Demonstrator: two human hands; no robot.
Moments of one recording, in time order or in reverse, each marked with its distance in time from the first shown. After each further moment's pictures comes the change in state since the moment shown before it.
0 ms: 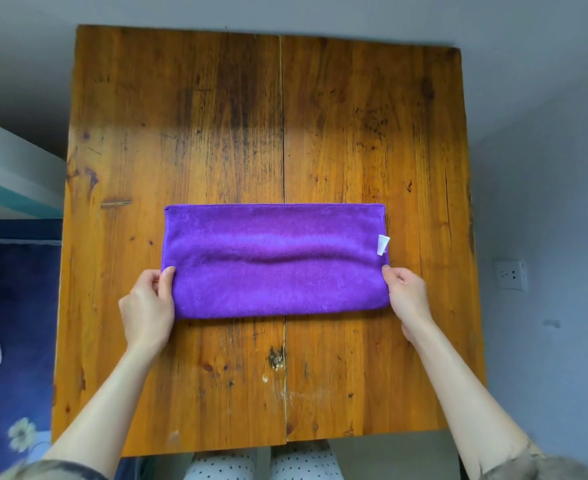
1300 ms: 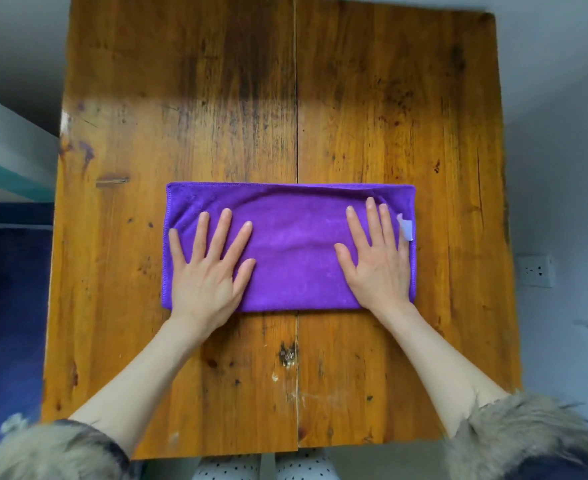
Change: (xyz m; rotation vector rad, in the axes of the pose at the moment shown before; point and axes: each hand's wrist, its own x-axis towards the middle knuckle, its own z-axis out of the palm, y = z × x) left_hand -0.002 0.016 0.048 0.652 -0.164 0.683; right_hand 0.013 -0.002 0.066 -0.920 0.199 -0.800
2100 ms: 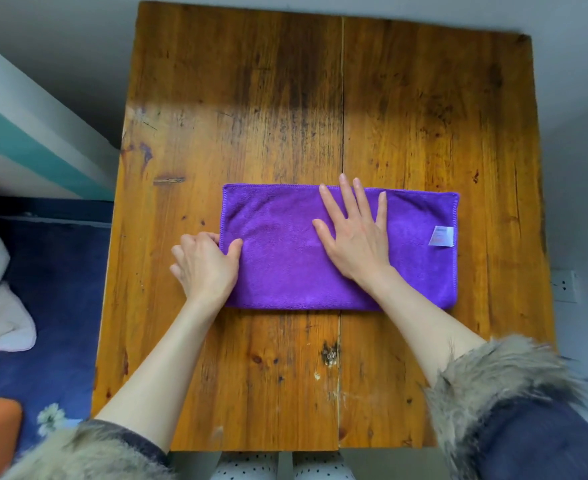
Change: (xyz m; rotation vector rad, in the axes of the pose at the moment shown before) left_hand 0.008 -0.042 -0.034 -0.561 -0.052 -0.770; right_hand 0.045 -0.089 -0.001 -0.060 -0.010 -0.151
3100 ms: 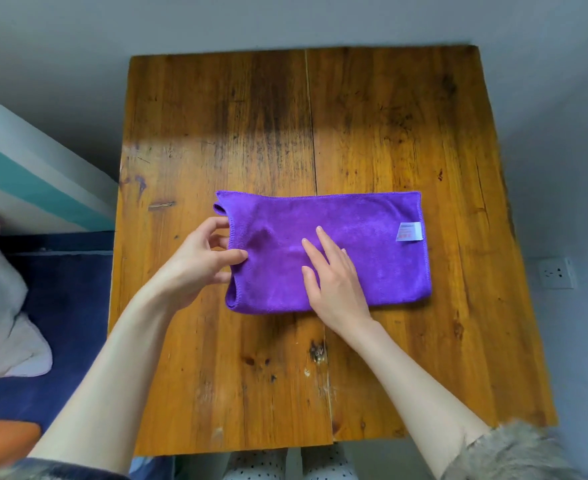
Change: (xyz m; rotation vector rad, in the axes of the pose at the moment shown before) left_hand -0.036 0.045 -0.075 -0.659 -0.637 0.114; right_hand -0.077 -0.019 -0.021 0.540 0.022 0.042
